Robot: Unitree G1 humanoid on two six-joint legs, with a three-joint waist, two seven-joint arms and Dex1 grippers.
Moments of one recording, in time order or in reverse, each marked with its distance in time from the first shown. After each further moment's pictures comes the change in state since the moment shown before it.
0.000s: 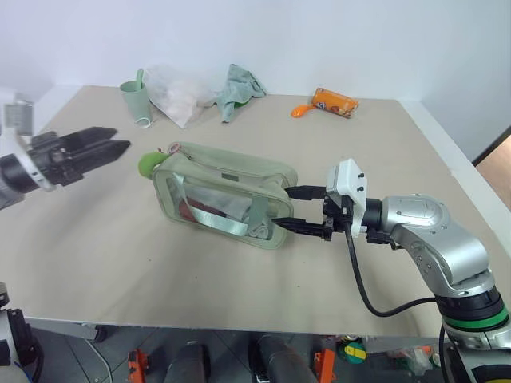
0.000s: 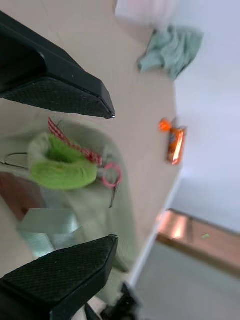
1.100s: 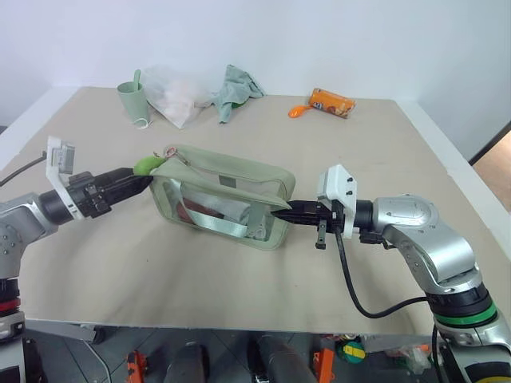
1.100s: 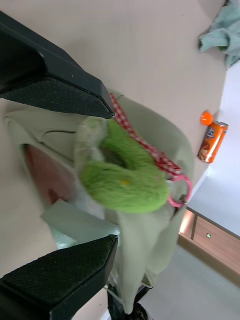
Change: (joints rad) left arm 0.116 -0.082 -0.141 -0.064 -0.068 -0.008 0.112; right arm -0.007 0.028 0.032 0.023 -0.059 -0.012 0.025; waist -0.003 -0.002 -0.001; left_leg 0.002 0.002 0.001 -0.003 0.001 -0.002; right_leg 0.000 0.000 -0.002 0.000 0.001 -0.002
